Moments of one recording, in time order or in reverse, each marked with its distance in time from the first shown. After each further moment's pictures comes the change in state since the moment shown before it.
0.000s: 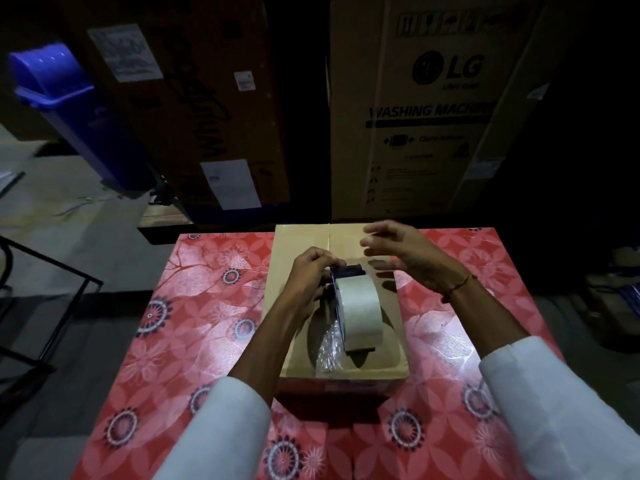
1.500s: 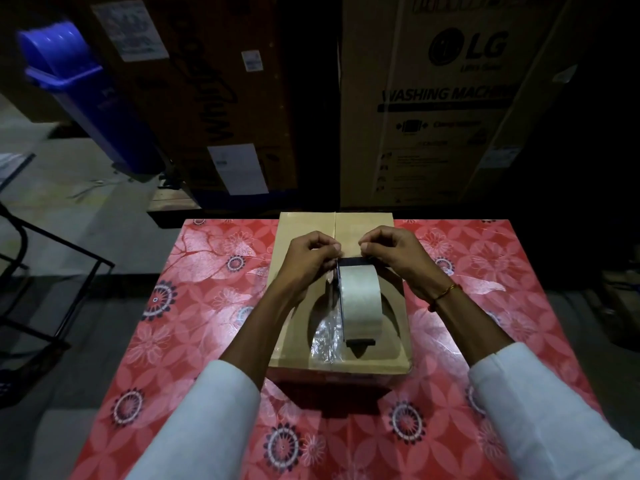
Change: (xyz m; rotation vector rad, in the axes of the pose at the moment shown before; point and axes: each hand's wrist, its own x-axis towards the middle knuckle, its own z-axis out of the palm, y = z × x) left_hand 0.013 -0.002 -0.017 0.098 -0.046 0.119; right_hand 0.004 0.023 0.026 -0.130 0.125 -0.144
